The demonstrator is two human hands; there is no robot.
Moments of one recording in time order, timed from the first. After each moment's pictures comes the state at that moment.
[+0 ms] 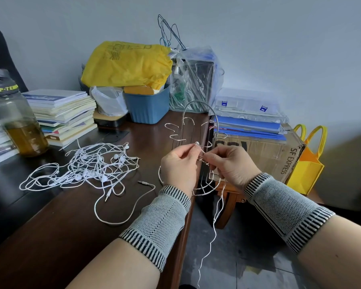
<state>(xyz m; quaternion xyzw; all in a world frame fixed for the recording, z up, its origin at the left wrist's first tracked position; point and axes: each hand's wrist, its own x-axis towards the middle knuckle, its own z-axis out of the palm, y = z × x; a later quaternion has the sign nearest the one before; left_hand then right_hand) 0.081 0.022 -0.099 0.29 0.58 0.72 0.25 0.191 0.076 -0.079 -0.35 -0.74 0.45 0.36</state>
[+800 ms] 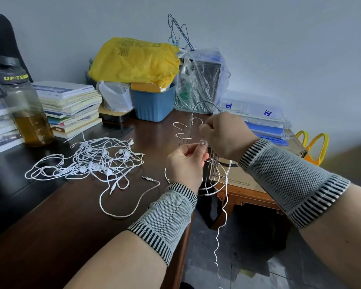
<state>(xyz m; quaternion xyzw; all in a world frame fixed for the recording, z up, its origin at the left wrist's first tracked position) 0.087 0.016 -0.091 0.26 0.51 0.76 0.30 0.155 0.058 -0.004 -0.39 -0.88 0.05 0.25</state>
